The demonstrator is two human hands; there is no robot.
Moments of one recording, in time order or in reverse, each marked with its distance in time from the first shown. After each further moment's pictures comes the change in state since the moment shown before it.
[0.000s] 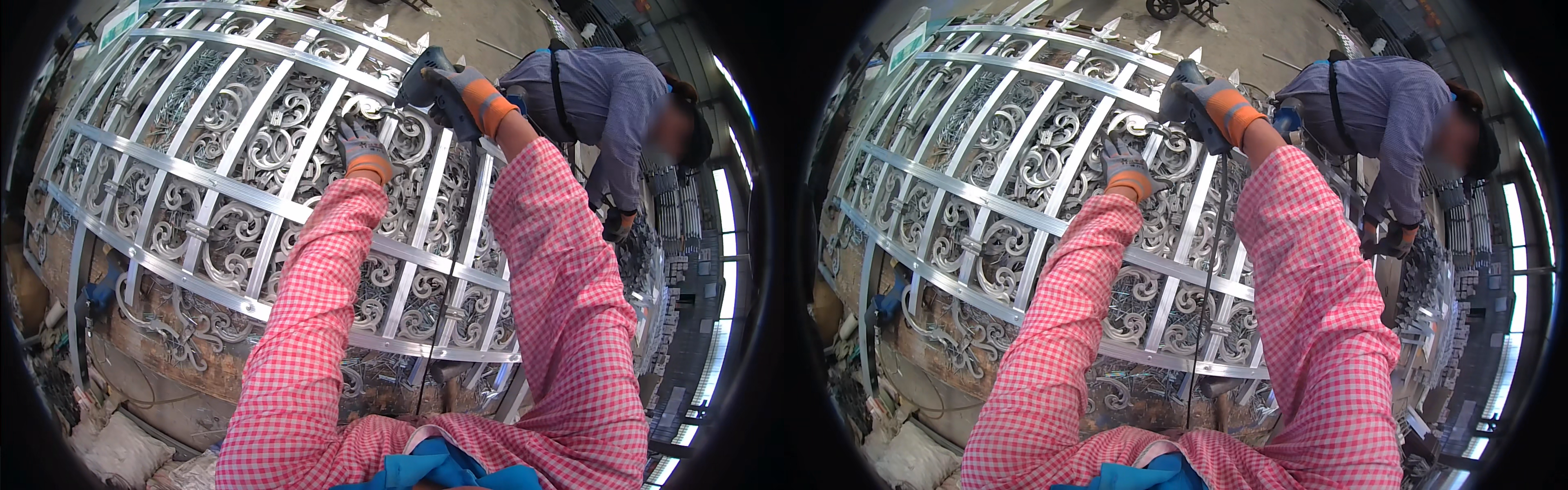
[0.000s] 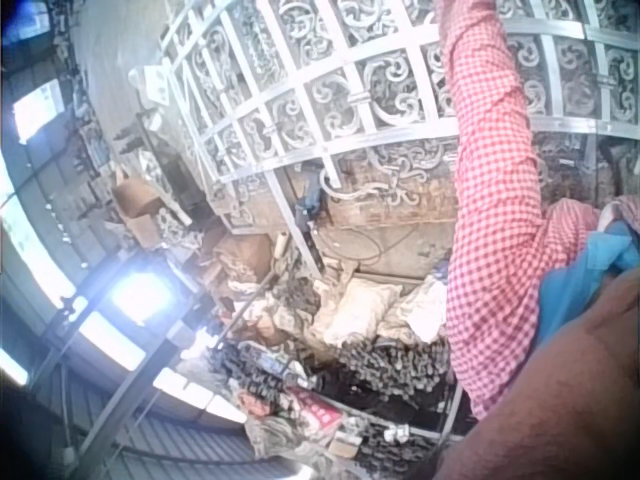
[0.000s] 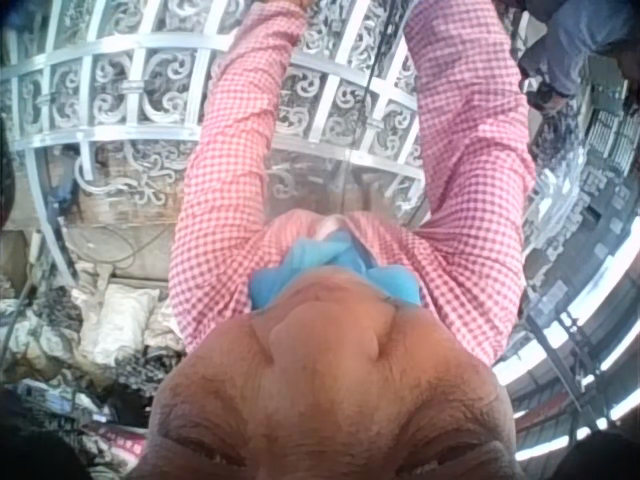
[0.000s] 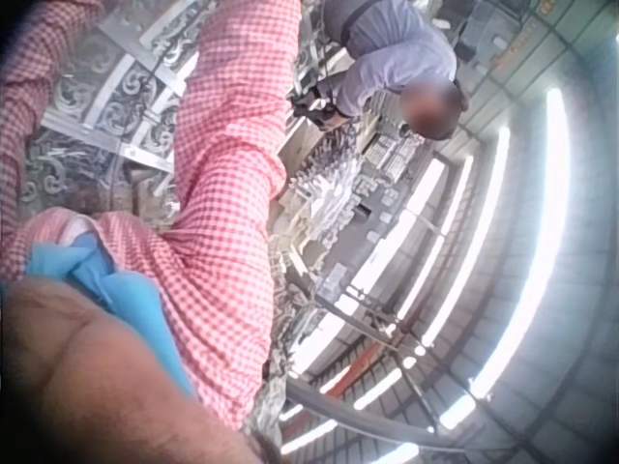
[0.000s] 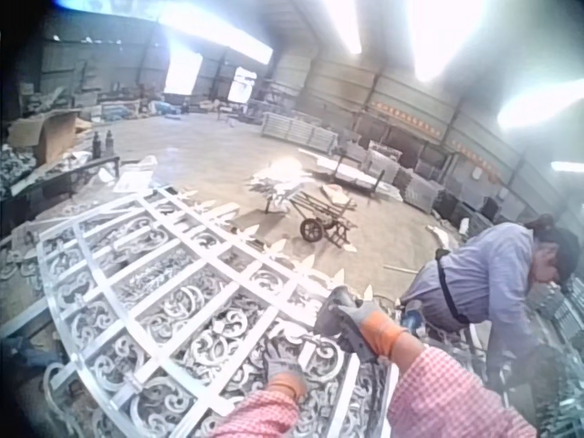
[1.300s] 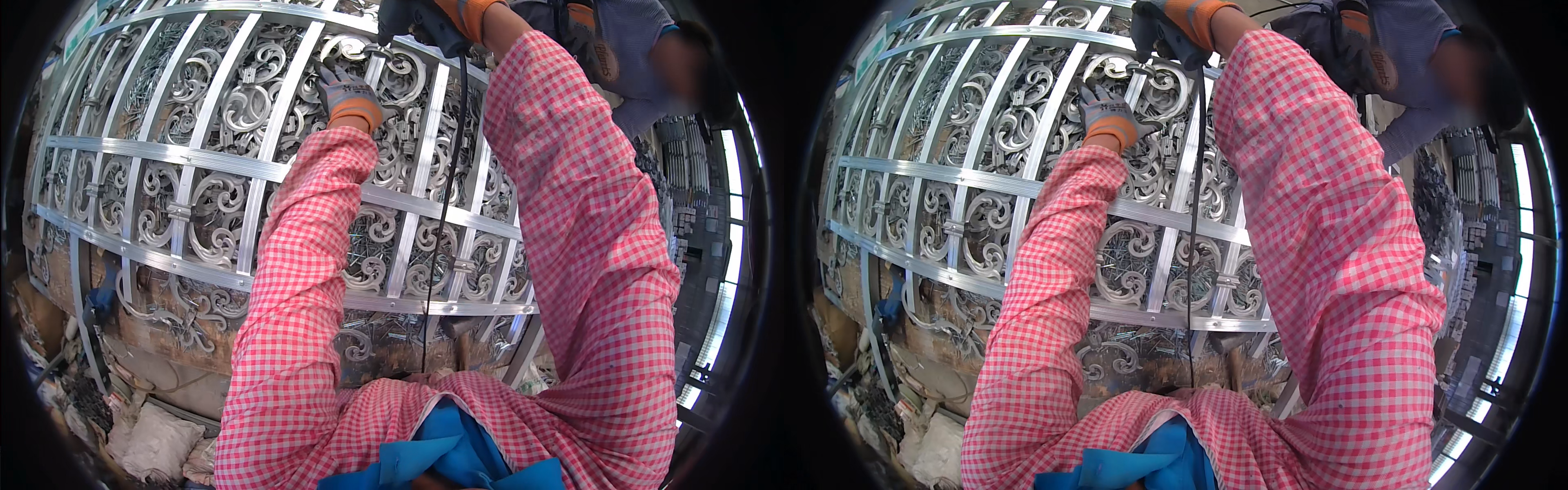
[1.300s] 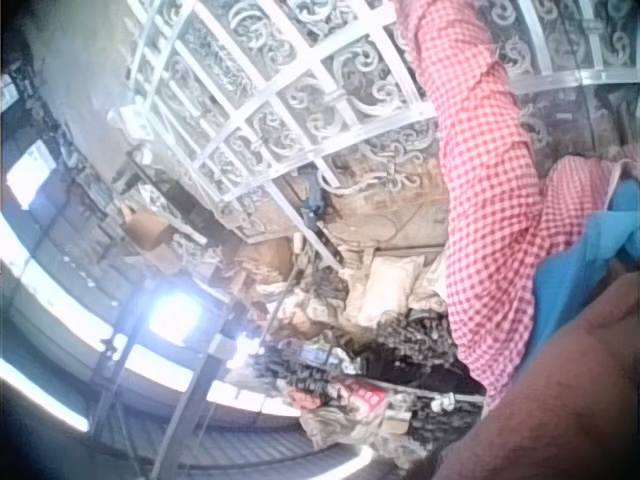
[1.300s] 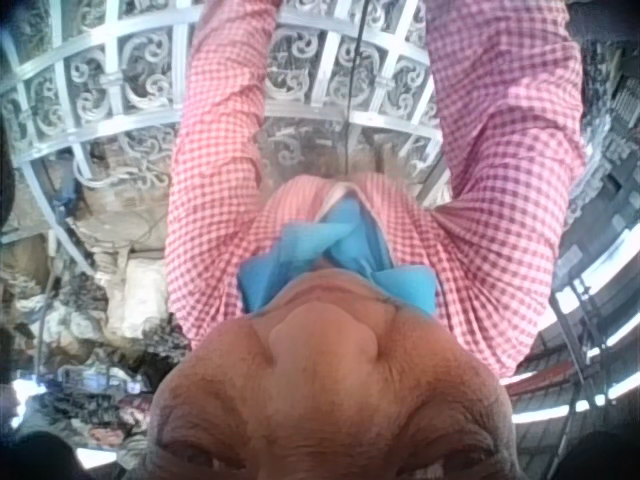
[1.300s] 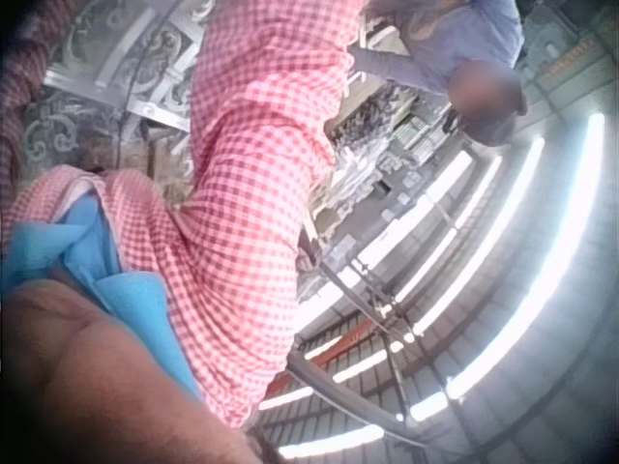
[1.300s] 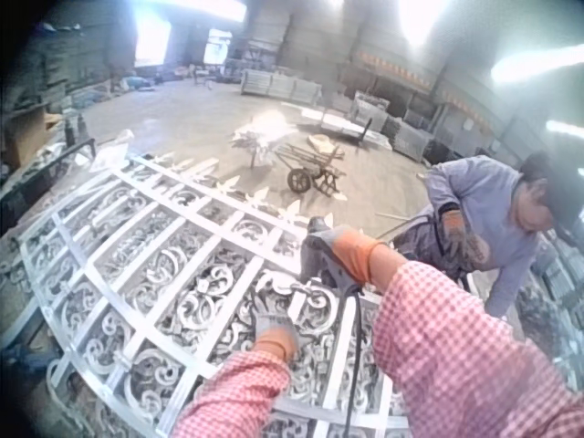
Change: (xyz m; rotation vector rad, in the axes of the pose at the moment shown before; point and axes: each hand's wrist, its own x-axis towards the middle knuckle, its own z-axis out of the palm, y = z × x) left_hand 0.007 0.001 0.000 0.121 -0.086 0.067; right_hand 0.035 -0.013 0.003 -0.106 -0.164 -0.094
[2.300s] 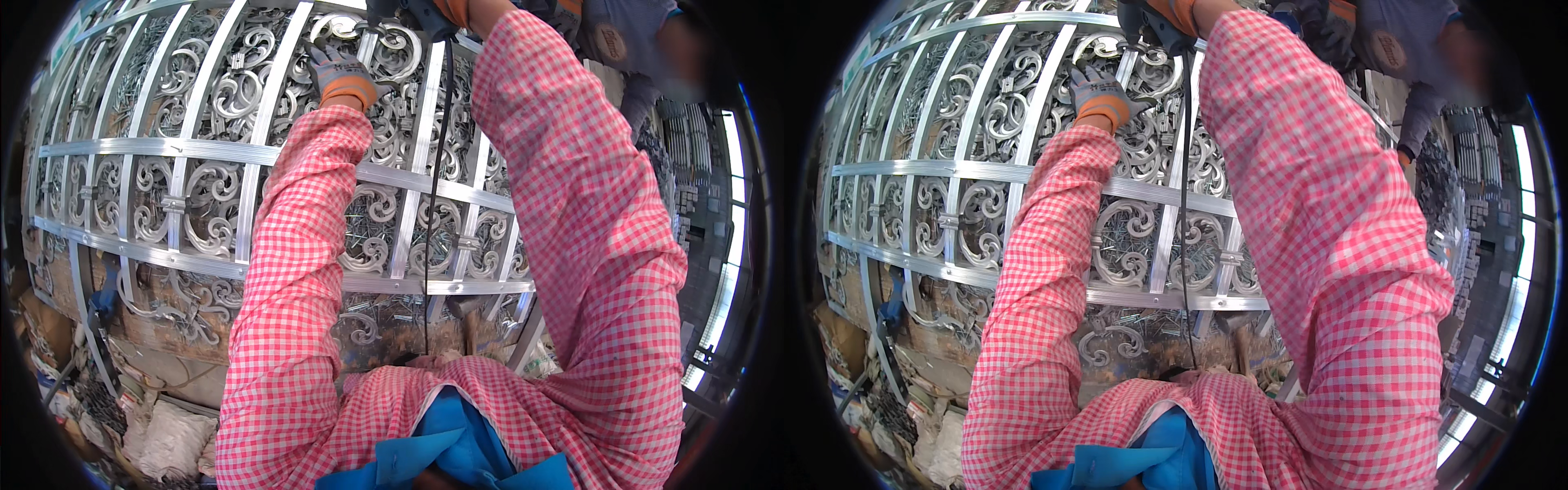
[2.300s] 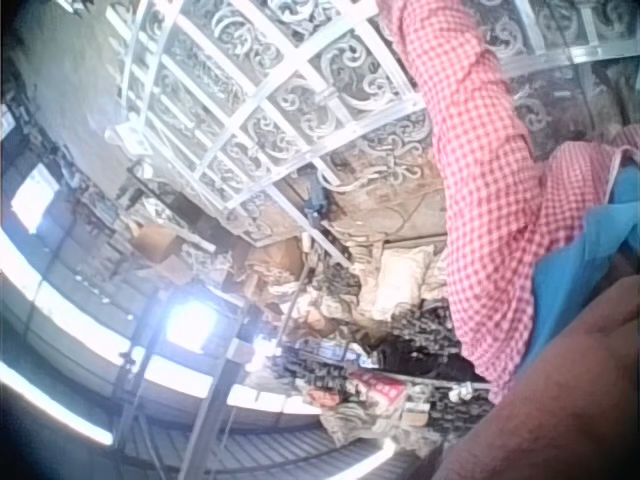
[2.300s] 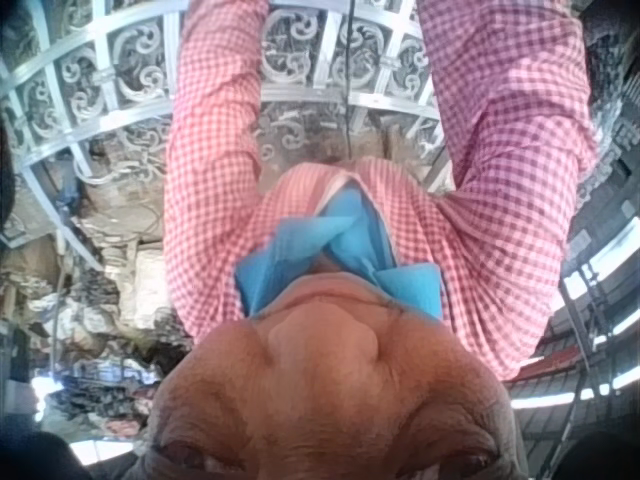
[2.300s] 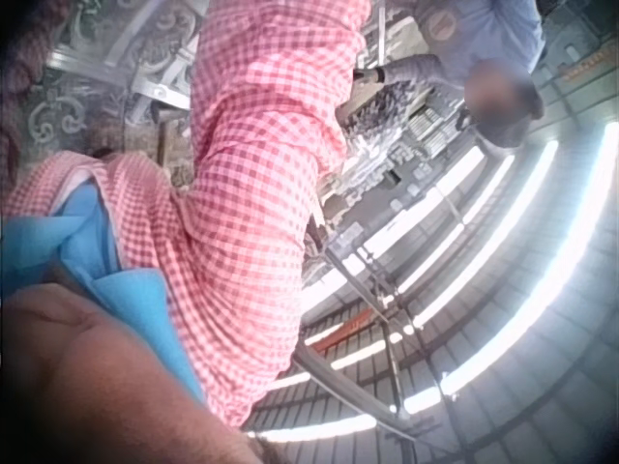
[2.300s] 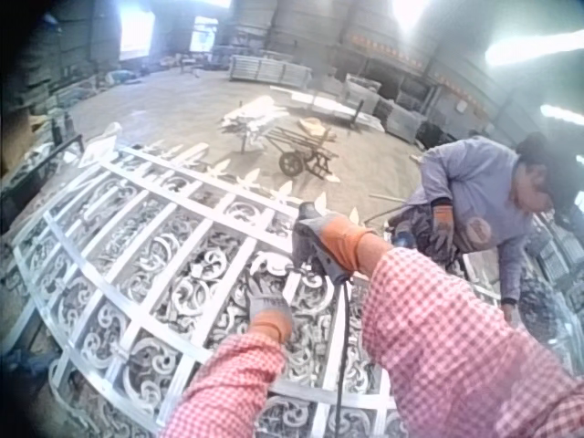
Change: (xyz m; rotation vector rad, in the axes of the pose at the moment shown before) left_hand -0.004 0.004 0.006 -0.011 0.041 0.030; right_hand -0.004 0.017 -0.004 -0.507 -0.085 -0.241
